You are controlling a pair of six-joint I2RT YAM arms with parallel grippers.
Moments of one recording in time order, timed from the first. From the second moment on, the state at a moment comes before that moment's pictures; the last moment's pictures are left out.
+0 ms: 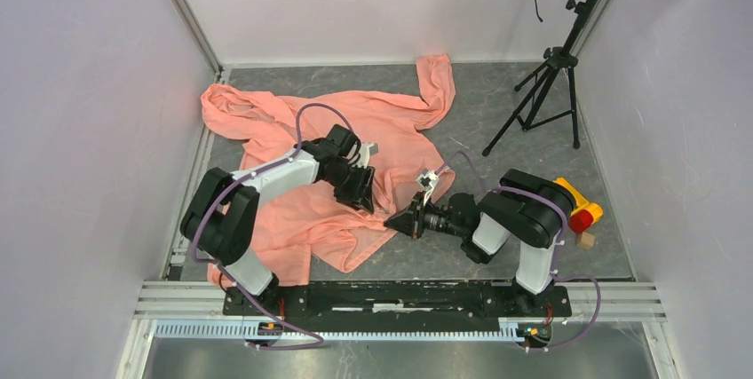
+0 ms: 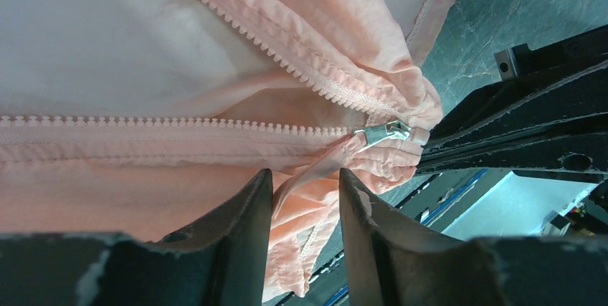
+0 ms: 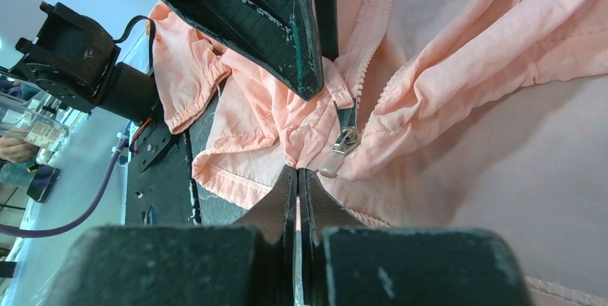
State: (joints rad) left arm -0.56 1.64 1.00 -0.57 0.45 -0.24; right arm 0.79 1.87 0.25 1.47 -0.46 0.59
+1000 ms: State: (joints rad) left arm -0.56 1.63 0.99 -0.57 0.42 -0.24; right arm 0.79 1.88 0.25 1.47 -0.46 0.61
